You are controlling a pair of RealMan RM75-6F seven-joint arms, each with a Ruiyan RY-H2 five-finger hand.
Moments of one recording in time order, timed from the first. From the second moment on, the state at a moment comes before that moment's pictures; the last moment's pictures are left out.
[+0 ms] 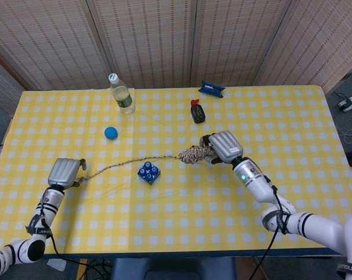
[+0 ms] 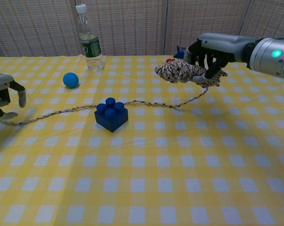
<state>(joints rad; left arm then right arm) -0.59 -1.39 -0.16 -1.41 1.00 0.93 0.49 0.84 -1.47 0.21 -1.29 -1.25 0.82 0.02</state>
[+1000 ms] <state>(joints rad) -0.67 -1.48 -0.13 -1.35 0.80 0.91 0.59 0.83 -1.49 0.19 -1.26 -1.25 0.81 0.04</state>
